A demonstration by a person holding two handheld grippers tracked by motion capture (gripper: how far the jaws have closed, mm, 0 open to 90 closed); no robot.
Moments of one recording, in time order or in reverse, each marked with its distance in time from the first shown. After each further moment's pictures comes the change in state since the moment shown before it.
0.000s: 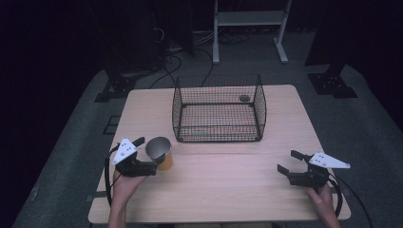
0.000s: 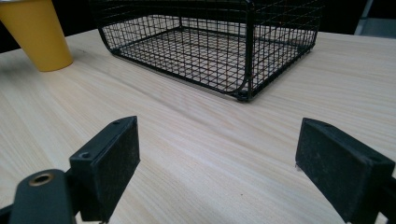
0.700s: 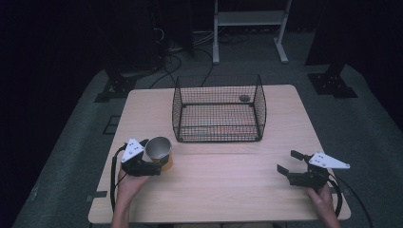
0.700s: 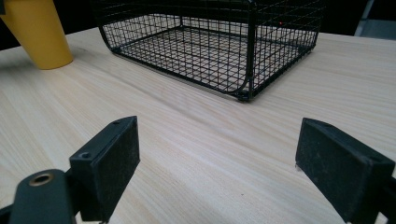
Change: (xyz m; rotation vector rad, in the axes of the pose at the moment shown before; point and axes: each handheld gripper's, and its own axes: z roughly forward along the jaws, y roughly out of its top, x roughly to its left) left arm -0.001 -0.011 0.017 0.068 0.008 0.000; right arm 0.001 0.000 0.000 0.002 -0.001 -0.008
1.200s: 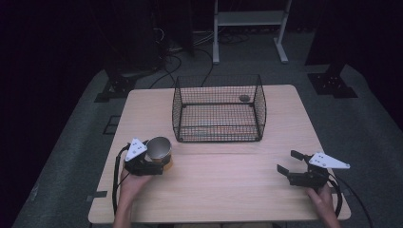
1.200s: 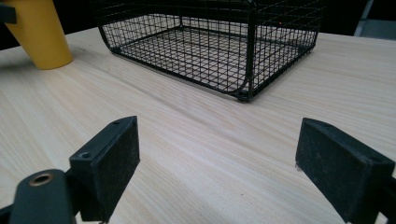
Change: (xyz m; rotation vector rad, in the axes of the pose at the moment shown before) left arm 0.002 -0.007 0.011 0.029 -0.004 -0.015; right arm 0.000 0.000 0.000 0.000 -0.001 0.000
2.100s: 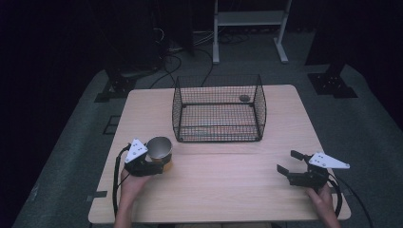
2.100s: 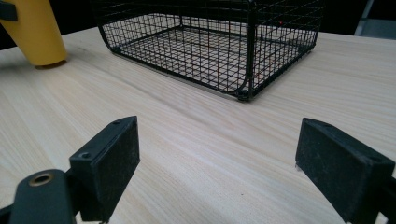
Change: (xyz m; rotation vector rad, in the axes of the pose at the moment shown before) left arm -0.006 0.004 -0.004 -0.031 -0.029 0.036; right arm 0.000 0.000 0.000 0.002 0.001 0.000
